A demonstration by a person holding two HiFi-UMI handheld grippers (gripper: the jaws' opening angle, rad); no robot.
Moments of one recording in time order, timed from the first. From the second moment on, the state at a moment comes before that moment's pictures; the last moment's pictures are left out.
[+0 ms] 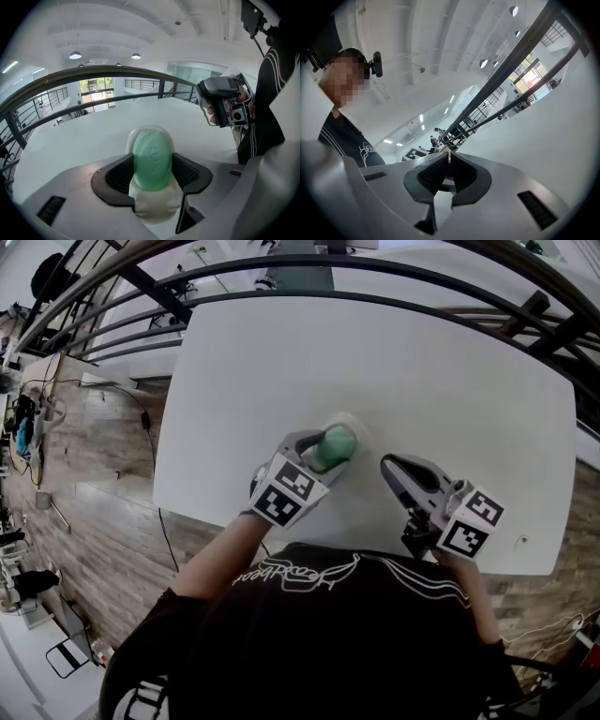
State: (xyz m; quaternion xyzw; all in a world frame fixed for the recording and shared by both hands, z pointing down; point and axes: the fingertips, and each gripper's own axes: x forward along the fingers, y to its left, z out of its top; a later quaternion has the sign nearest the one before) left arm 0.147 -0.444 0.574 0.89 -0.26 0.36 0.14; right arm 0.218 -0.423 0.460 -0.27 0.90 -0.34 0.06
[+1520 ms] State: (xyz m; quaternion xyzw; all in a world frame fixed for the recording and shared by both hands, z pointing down) left arm 0.117 -0.395 0.480 0.94 -0.26 0.19 0.15; right arm 0.172 -0.363 0.423 -0.32 0.90 -0.29 0.05
